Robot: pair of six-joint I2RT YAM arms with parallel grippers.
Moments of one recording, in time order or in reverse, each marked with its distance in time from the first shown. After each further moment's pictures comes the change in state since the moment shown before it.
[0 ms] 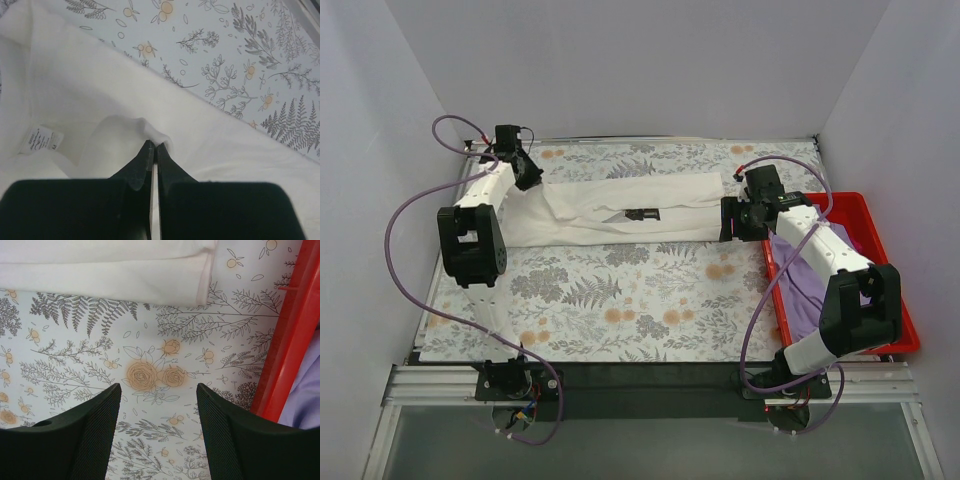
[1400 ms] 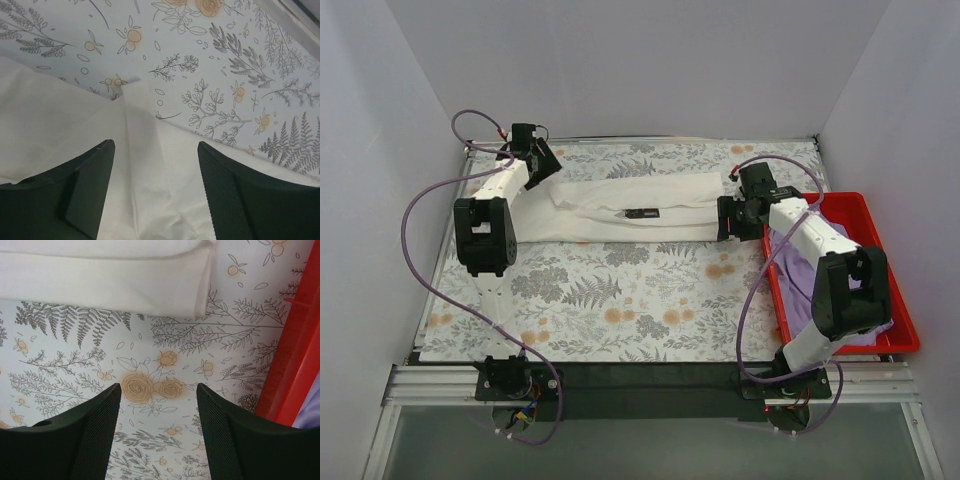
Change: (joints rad) left arm -0.058 0.154 0.132 0.084 -0.036 0.052; right arm 0.000 0.097 0.035 0.003 0.008 -0.002
